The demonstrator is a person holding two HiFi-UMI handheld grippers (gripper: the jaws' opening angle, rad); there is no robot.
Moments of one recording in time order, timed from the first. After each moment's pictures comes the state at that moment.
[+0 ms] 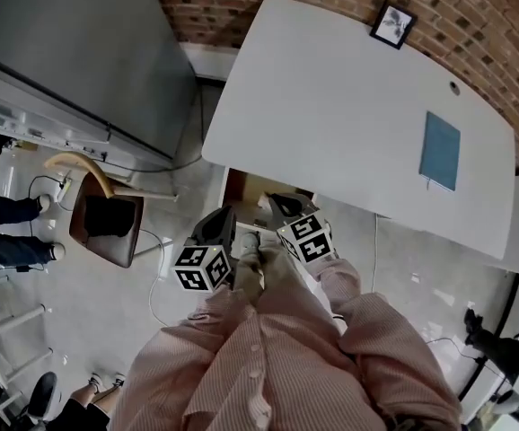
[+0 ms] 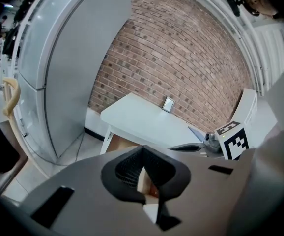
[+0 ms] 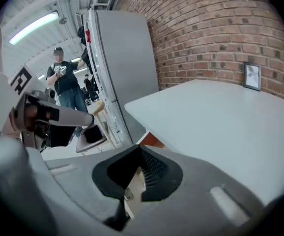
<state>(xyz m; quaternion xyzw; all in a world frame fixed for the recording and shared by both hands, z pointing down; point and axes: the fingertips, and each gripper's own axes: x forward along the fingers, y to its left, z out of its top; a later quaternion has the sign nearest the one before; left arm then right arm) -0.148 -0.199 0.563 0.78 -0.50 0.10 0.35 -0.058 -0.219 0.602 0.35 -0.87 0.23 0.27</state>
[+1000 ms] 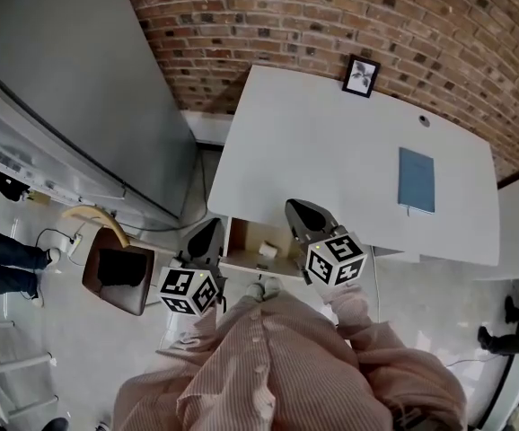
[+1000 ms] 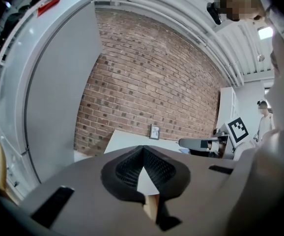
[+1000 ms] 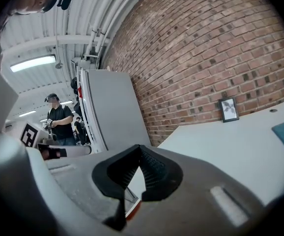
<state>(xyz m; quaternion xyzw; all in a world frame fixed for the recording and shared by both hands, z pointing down) -0.157 -0.247 0.408 0.86 -0.48 0.03 0.18 -0.010 -0.268 0.410 0.45 -0.87 0.20 0.02</state>
